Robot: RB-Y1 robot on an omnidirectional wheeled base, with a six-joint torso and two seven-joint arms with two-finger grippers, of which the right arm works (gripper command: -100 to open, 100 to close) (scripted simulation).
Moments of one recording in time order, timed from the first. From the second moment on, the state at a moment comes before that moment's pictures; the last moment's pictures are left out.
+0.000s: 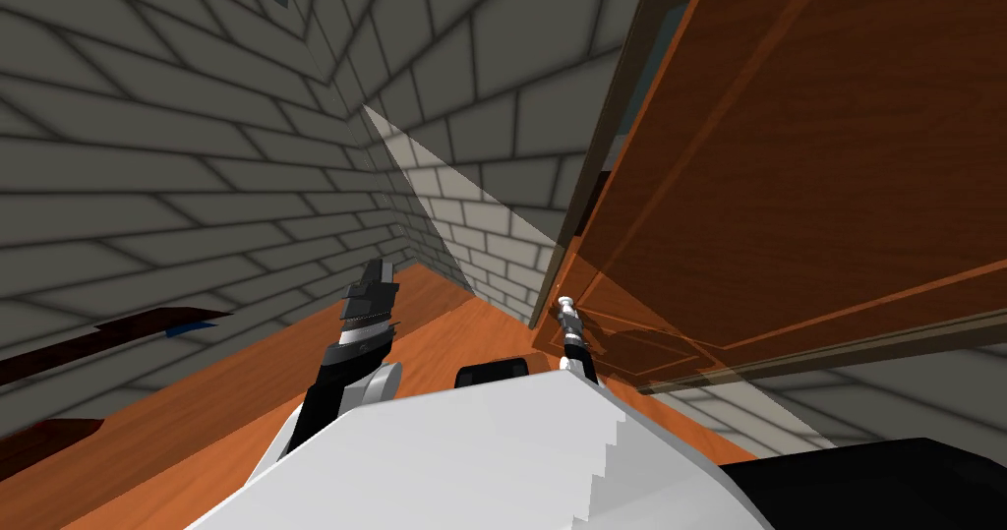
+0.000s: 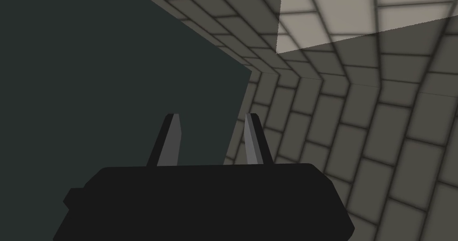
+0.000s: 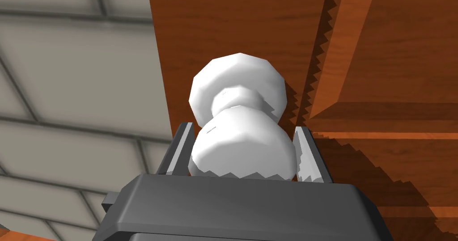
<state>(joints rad) 0.15 -0.29 0.10 -0.88 -0.76 -0.86 -1.32</state>
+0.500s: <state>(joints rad) 0.18 -0.33 0.15 -0.90 -0.74 -0.87 -1.37</state>
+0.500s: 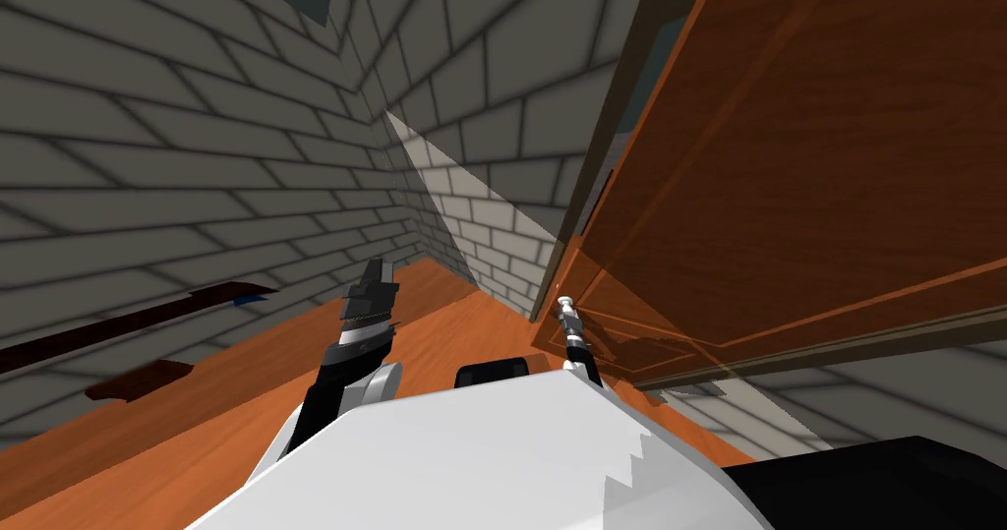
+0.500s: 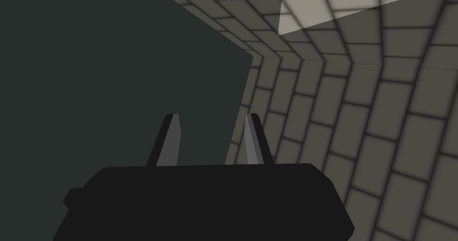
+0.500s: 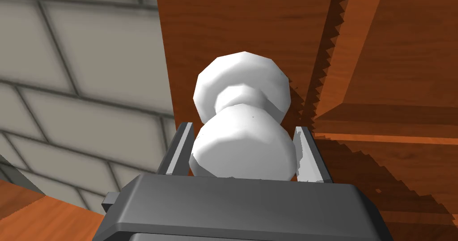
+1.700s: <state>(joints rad) 0.24 -0.45 0.30 -0.92 -0.67 -0.93 -1.53</state>
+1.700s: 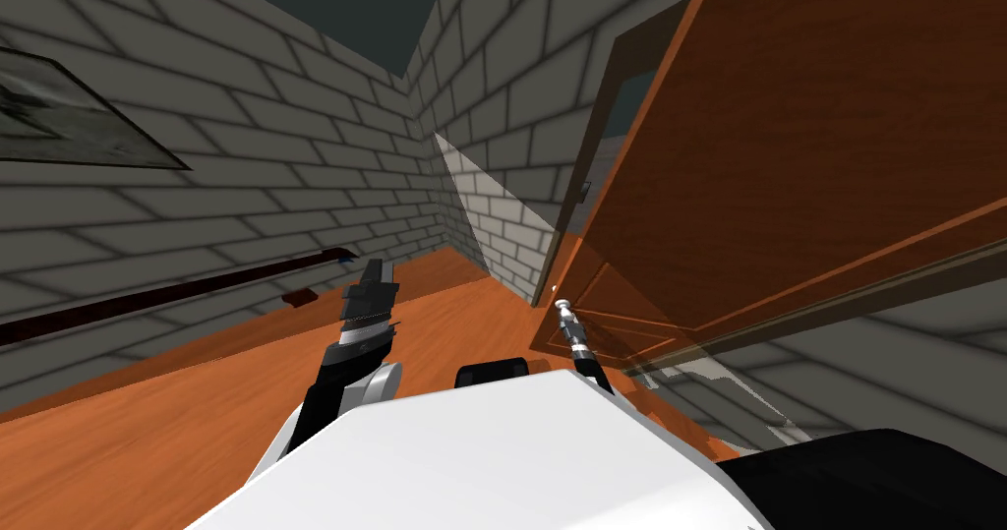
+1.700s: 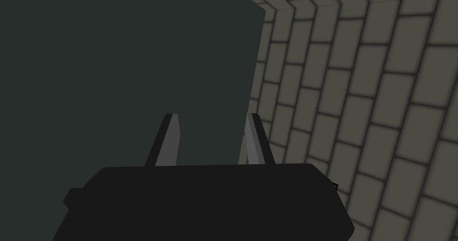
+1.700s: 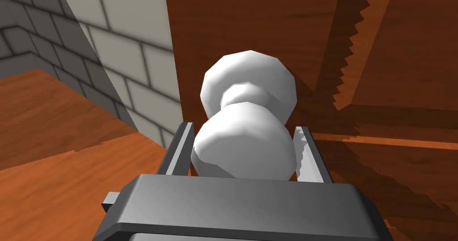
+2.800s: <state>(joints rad) 0.30 -0.53 0.39 -0.91 -0.62 -1.03 -1.64</state>
